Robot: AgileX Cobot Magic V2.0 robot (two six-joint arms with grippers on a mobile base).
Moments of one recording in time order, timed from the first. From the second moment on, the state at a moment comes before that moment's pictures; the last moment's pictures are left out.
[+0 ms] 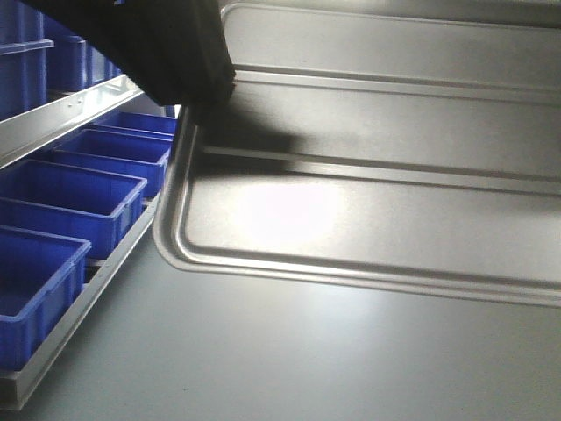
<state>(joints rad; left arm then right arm) -1.16 1.34 -1.20 0.35 0.99 -0.86 0.44 0.84 -0.82 -0.05 1.03 0.43</state>
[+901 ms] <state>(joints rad) -1.16 1.34 -1.20 0.35 0.99 -0.86 0.44 0.84 -0.81 -0.05 1.03 0.43</state>
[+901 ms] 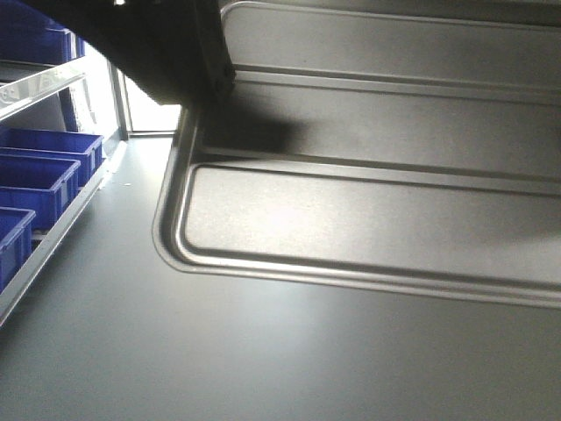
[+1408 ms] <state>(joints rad) -1.16 1.34 -1.20 0.35 0.99 -0.86 0.44 0.84 -0.81 -0.05 1.03 0.43</state>
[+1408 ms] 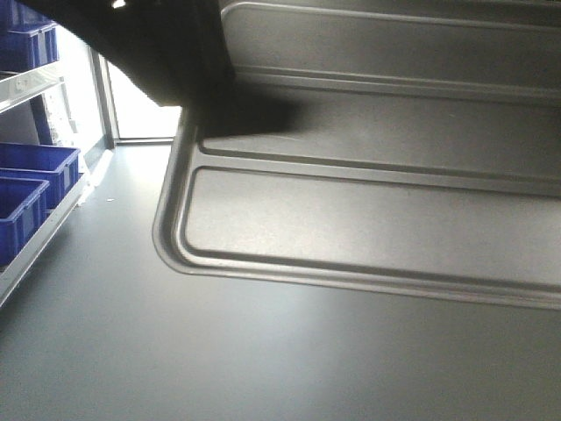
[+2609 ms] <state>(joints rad) -1.16 1.34 -1.20 0.35 1.00 -0.86 0.44 0.84 -0.81 -0.05 1.03 0.43</state>
